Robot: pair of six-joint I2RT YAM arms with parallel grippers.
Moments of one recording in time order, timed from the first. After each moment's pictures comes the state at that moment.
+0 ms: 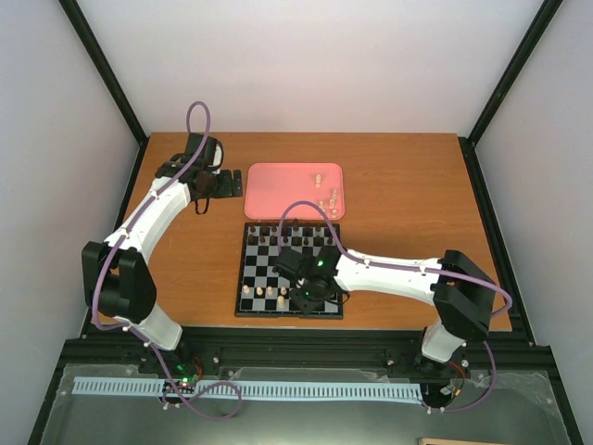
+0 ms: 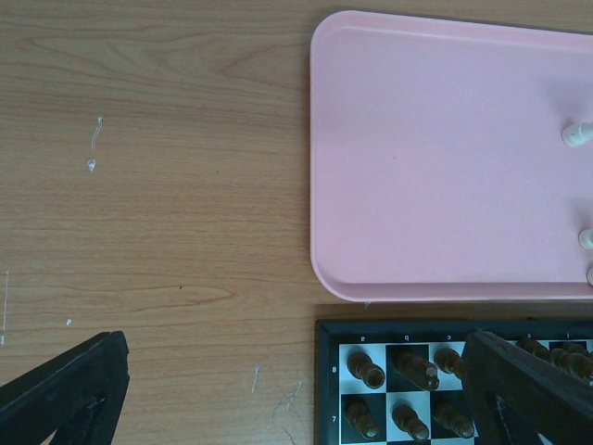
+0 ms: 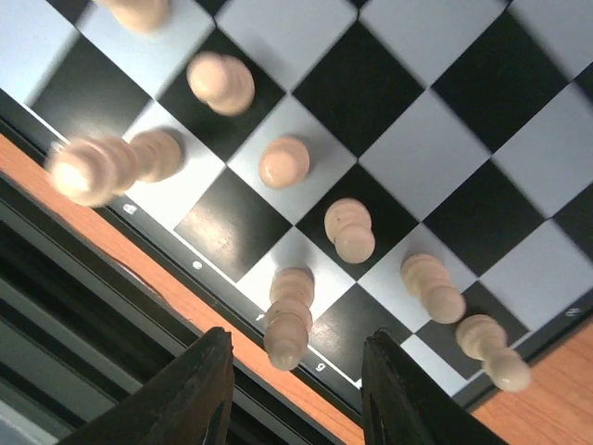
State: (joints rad) left arm -0.22 1.59 1.38 -0.76 -0.02 -0.29; right arm 1.15 1.64 1.12 -0.87 0.04 0.43
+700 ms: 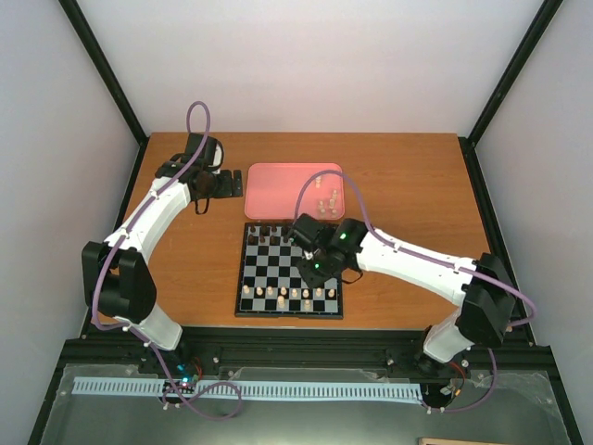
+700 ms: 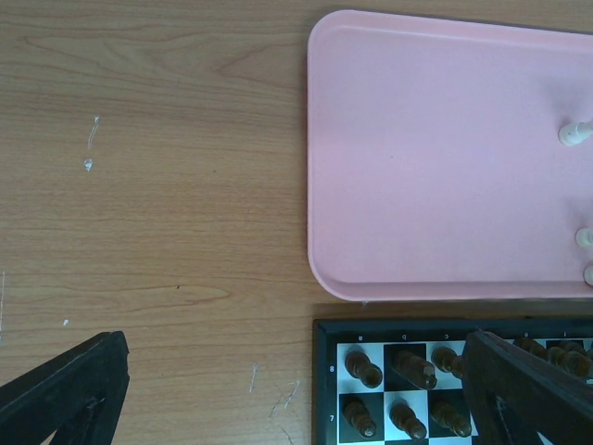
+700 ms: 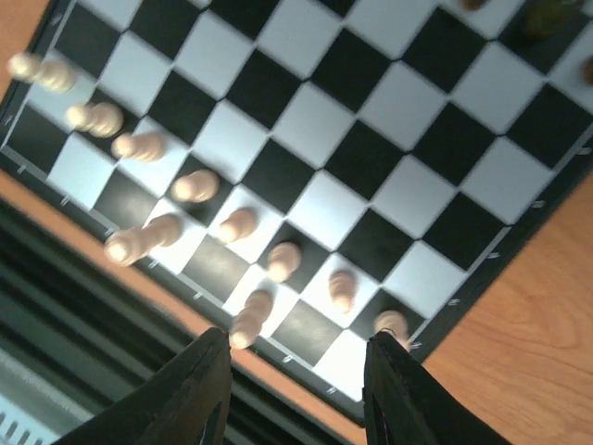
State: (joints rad) left arm -0.22 1.59 1.38 -0.76 -0.01 -0.29; right arm 1.04 1.53 1.27 -0.99 0.02 0.45
